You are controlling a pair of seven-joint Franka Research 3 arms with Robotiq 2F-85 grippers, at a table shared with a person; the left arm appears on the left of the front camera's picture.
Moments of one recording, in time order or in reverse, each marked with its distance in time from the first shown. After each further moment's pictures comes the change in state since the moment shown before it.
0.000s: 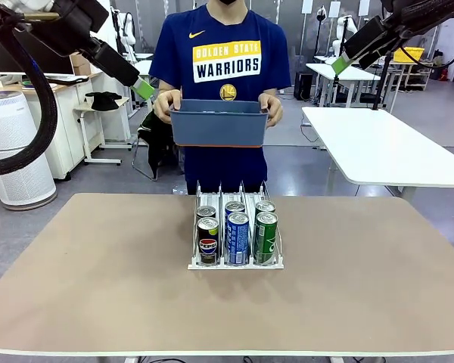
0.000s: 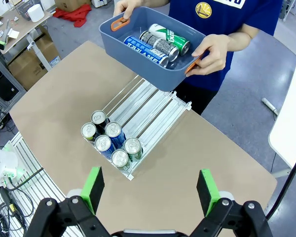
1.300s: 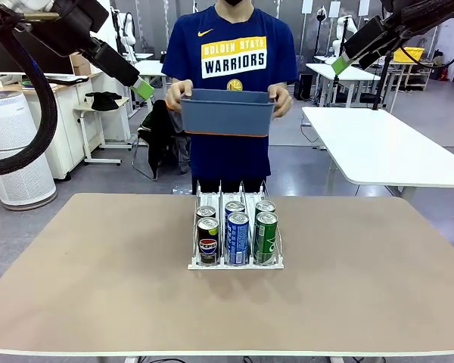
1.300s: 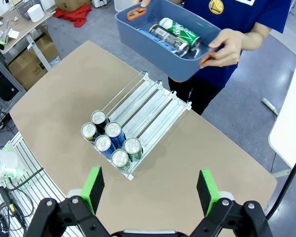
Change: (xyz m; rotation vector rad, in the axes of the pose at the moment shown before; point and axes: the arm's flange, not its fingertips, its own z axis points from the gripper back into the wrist) left arm 0.000 0.000 0.000 0.000 0.000 0.000; right arm 0.000 0.000 0.000 0.000 0.000 0.000
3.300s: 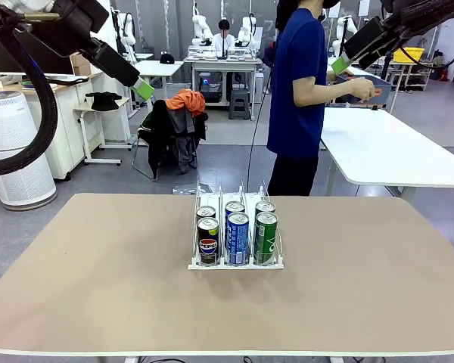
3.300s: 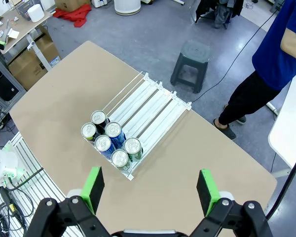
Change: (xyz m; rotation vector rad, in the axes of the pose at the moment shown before) left arm 0.000 0.000 0.000 0.000 0.000 0.000; right arm 0.000 0.000 0.000 0.000 0.000 0.000
